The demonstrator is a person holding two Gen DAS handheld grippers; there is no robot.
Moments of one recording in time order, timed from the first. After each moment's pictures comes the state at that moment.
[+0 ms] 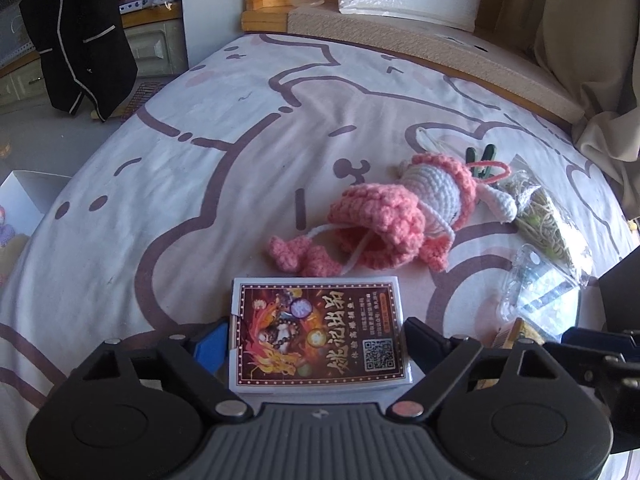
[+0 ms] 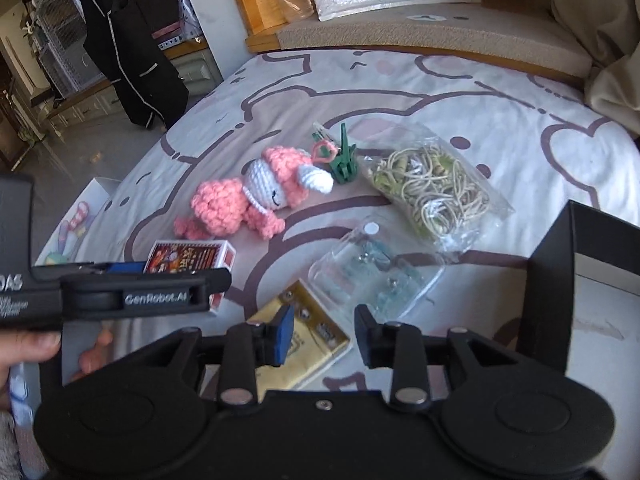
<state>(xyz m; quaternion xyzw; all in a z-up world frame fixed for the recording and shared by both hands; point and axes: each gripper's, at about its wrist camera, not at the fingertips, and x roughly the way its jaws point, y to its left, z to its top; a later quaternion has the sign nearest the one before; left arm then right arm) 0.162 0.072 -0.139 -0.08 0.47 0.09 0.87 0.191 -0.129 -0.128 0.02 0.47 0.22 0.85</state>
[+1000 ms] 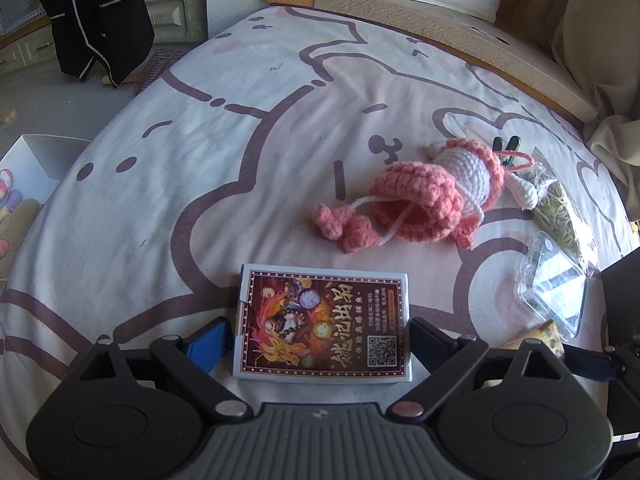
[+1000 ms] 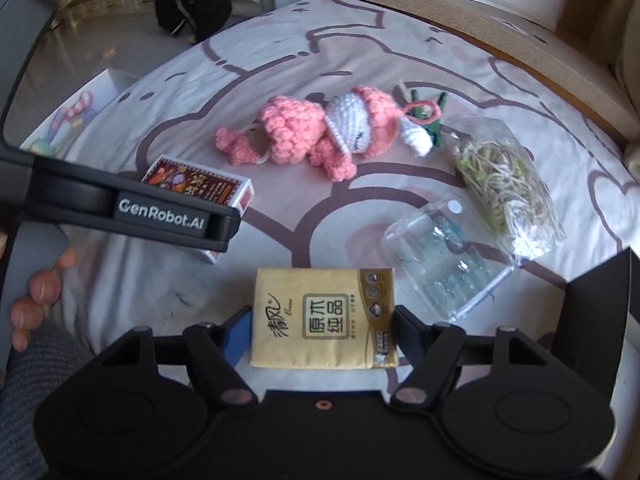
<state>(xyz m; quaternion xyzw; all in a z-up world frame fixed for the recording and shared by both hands) 0.150 0.094 -0.138 -0.11 0.50 0.09 0.85 0.156 -0.065 -0.142 -0.13 0.49 0.21 0.83</state>
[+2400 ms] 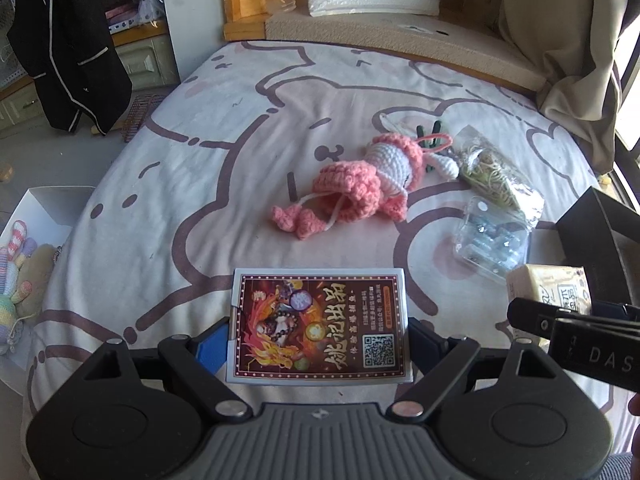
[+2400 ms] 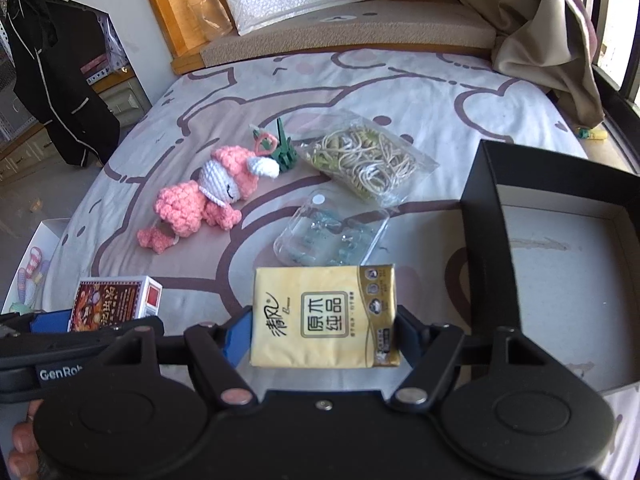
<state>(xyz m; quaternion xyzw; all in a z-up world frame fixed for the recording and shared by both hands) 0.110 0.054 -0.094 -0.04 0.49 0.06 0.87 0.136 -0.131 -0.113 0.05 0.46 0.08 0.88</state>
